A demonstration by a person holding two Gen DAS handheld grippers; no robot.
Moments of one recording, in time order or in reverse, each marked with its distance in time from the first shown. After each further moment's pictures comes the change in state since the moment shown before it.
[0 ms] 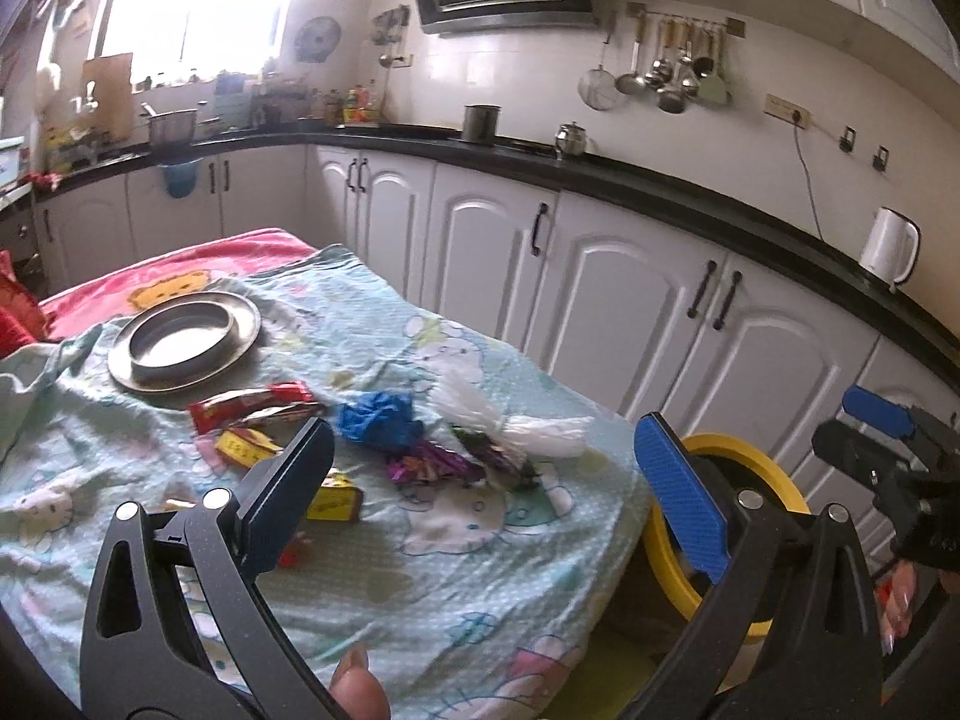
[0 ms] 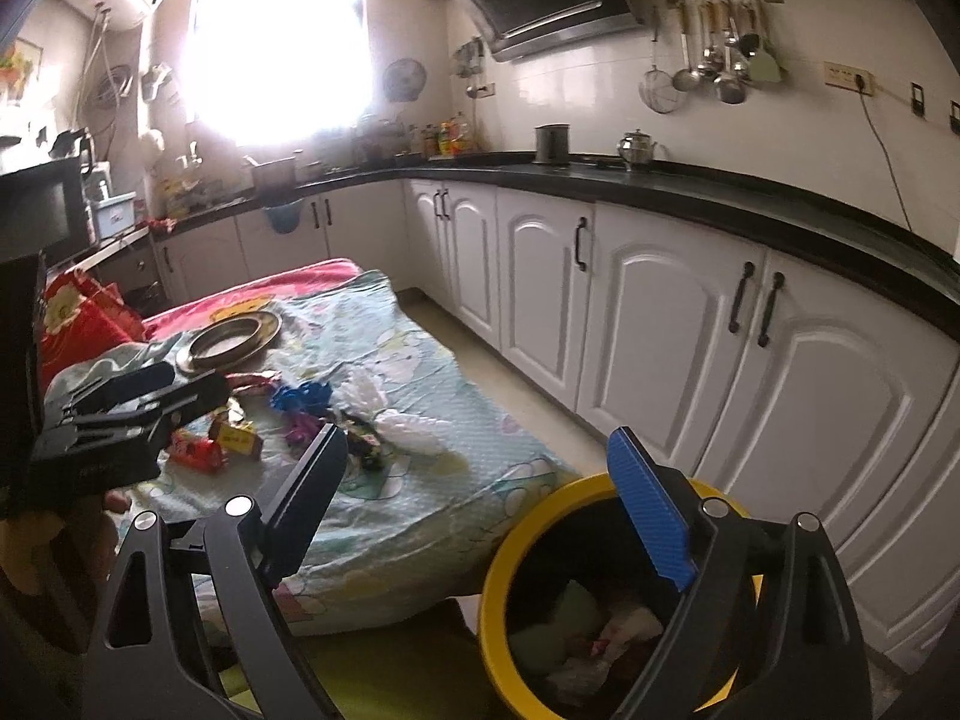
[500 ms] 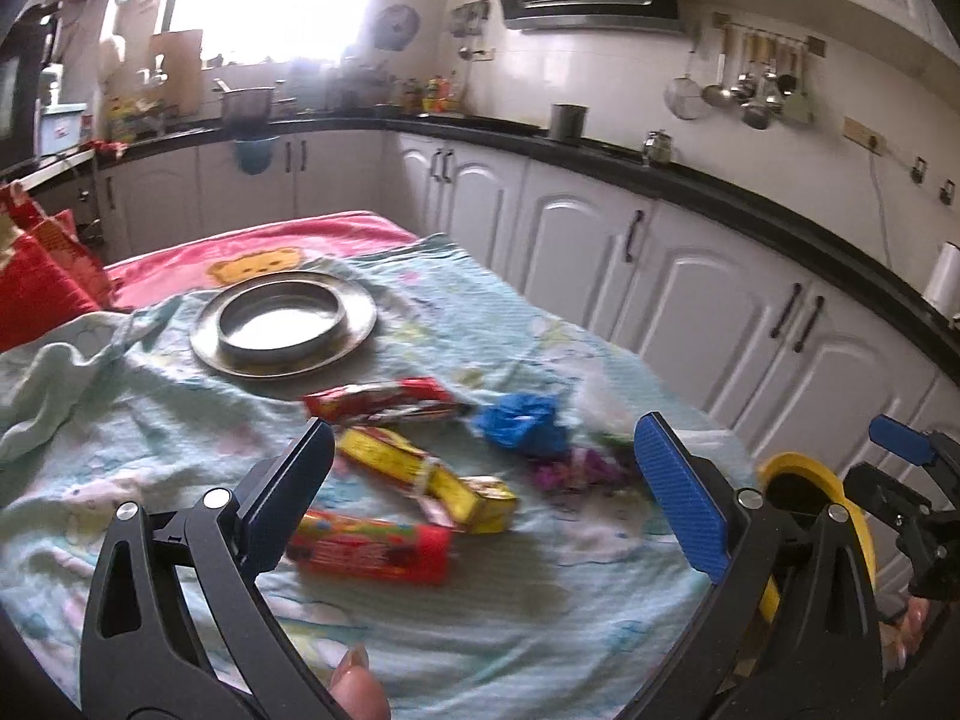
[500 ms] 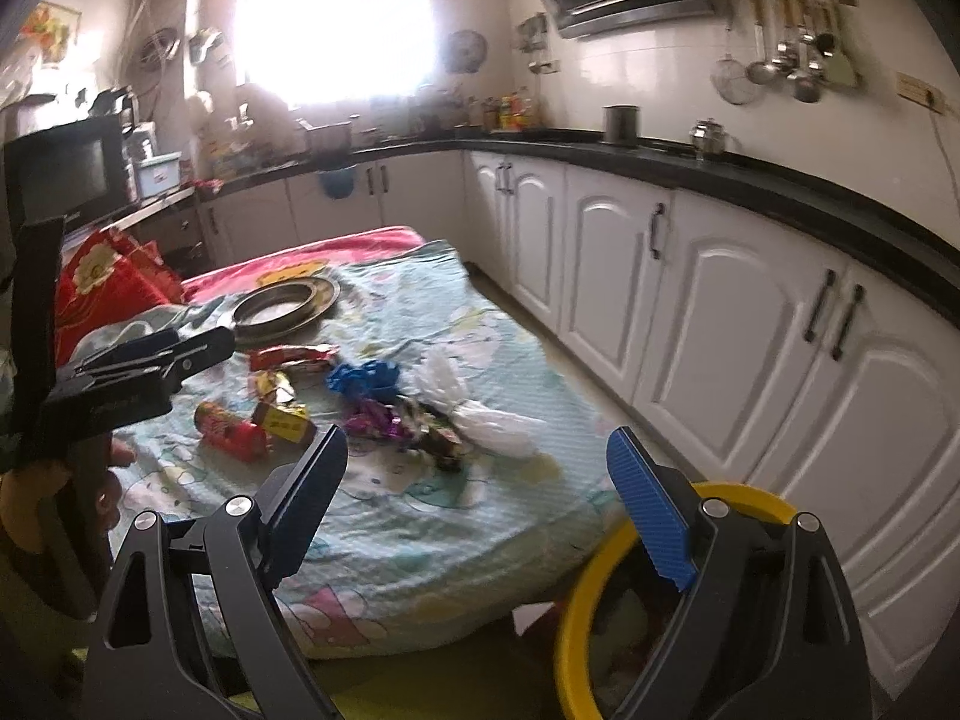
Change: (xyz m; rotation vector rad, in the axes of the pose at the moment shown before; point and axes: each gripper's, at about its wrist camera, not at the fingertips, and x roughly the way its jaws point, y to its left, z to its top) left arm 0.004 0.081 0.002 -0.080 0.014 0.152; right arm 0.052 0.051 0.006 -0.086 0.064 0.118
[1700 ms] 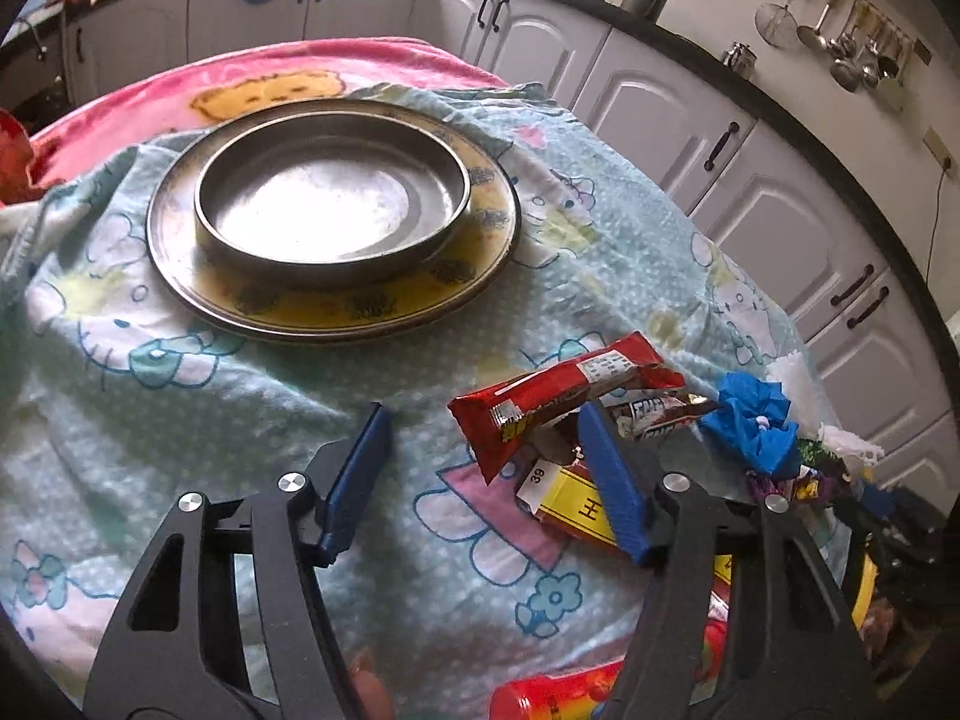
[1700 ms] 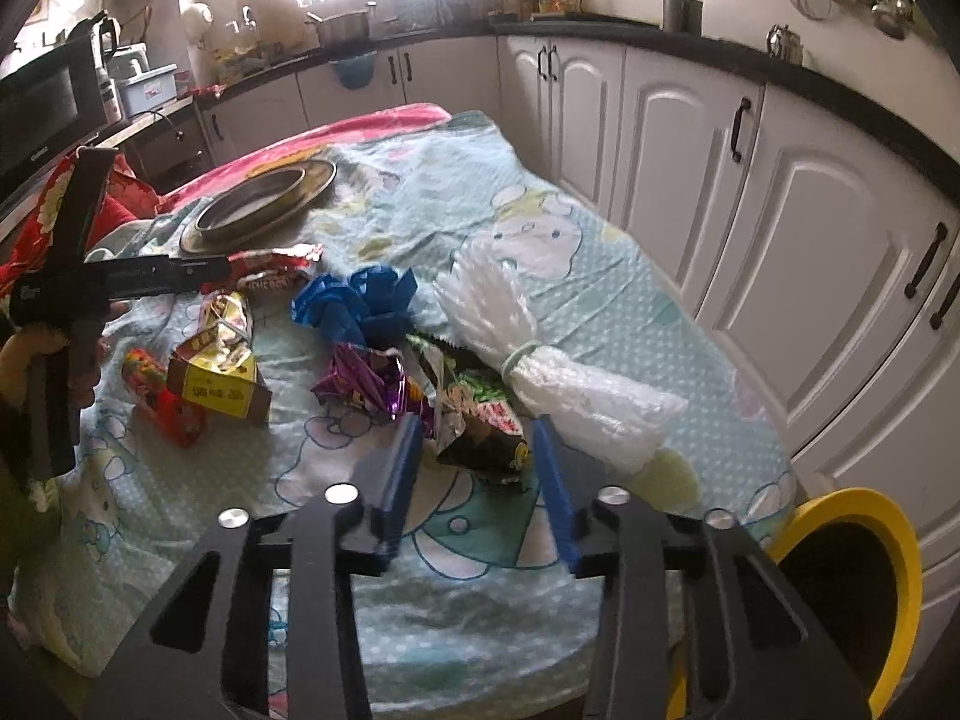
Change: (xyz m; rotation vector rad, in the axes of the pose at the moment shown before) left arm 0.140 0.125 0.009 -0.139 0.380 -0.088; right arm 0.141 0.012 -0.008 -0.004 0.274 0.077
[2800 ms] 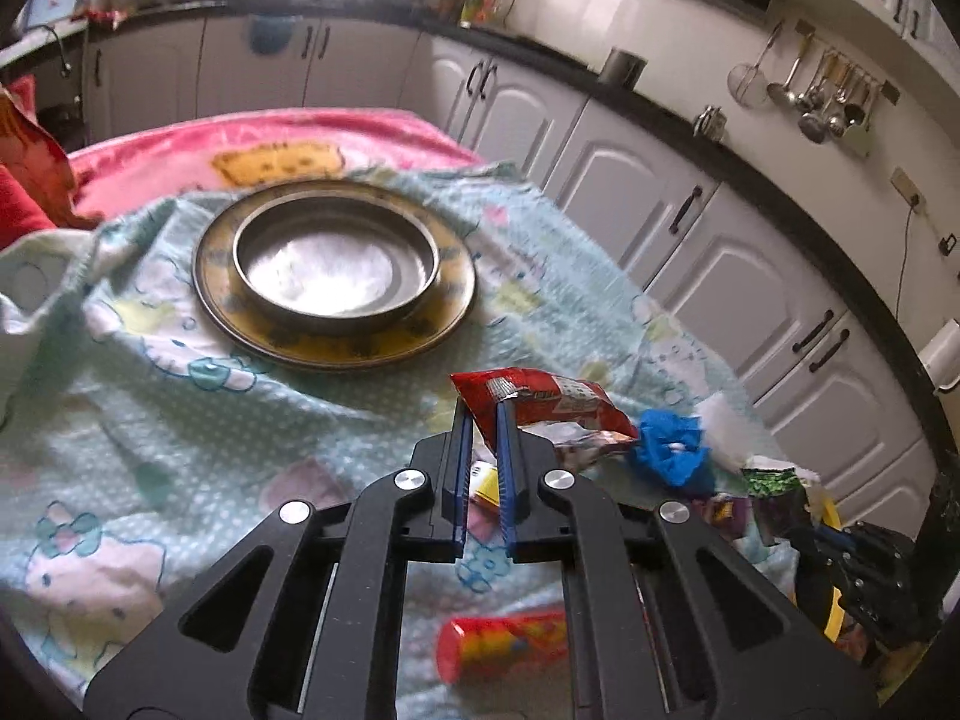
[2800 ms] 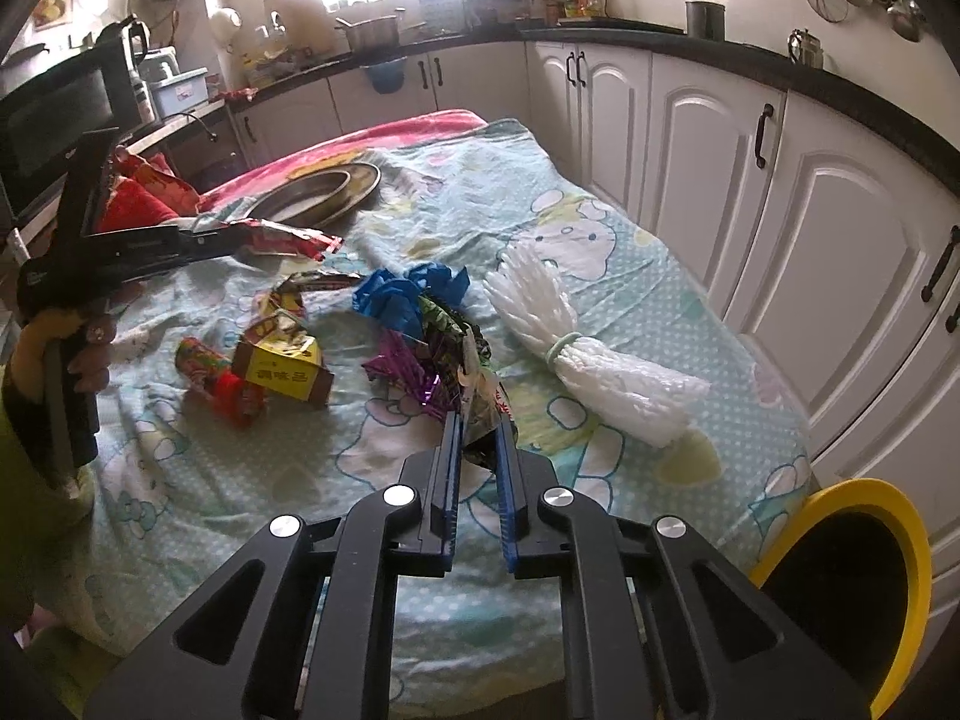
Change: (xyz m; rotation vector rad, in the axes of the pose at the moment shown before) left arm -0.063 -0.017 -0.008 -0.015 -0.176 -0.038; right arm -0.030 0.011 -0.006 -0.024 -0.020 0.077
